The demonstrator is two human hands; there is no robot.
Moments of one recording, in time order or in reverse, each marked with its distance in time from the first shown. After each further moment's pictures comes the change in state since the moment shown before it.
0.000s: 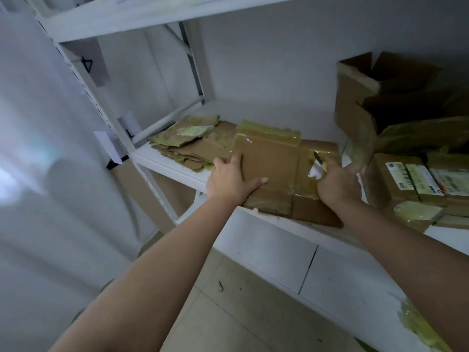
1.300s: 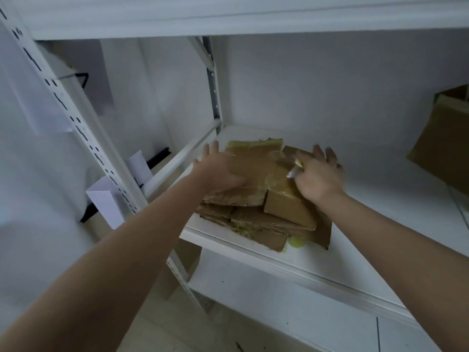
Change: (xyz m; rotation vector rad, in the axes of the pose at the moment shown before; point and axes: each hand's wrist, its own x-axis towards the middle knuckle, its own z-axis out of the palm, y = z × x) left_hand 0.325 -0.219 -0.080 0.182 -0.225 0.395; right_hand 0.135 -0.289 0.158 -0.290 -0.007 -0.096
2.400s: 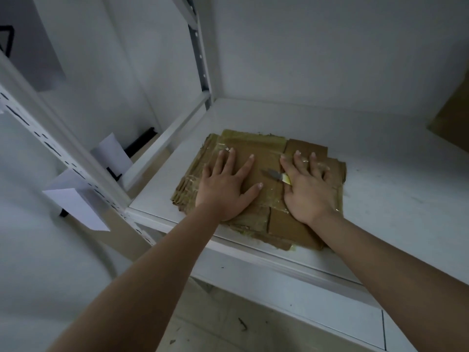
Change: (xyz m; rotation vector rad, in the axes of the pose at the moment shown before) left_hand 0.005 -0.001 0.100 0.073 0.000 0.138; right_hand -0.006 0.007 0.084 -0.082 -0.114 -0.109
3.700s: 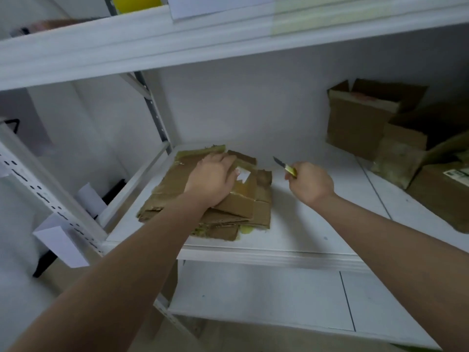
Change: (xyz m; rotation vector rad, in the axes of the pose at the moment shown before) left_hand -0.032 0.107 -0.103 -0.047 0.247 0.276; right_hand -0.091 0.088 -0.102 0.220 0.306 0.264
